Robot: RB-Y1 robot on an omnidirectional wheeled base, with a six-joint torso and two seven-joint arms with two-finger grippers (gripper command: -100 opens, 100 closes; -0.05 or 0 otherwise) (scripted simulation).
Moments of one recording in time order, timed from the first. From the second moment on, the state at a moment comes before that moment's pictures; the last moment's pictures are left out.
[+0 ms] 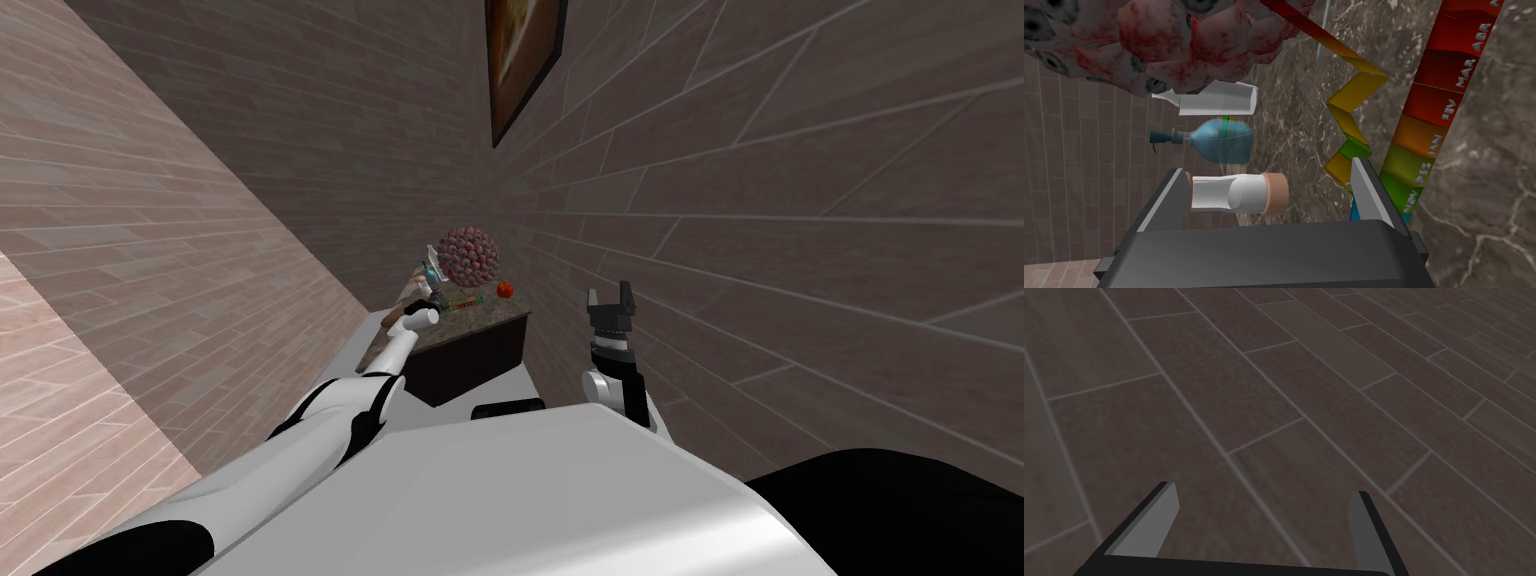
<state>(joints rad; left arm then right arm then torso) -0.62 0.40 0.05 -0.86 0.50 0.23 0.20 0.49 -0.01 -0.06 -2.22 -0.12 -0.56 -0.11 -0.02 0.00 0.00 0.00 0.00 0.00</state>
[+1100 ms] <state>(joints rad) -0.66 0.51 0.10 -0.89 0.54 0.52 0.26 0.49 -0.01 -0.06 -2.22 -0.12 -0.56 -0.11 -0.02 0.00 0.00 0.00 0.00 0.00</state>
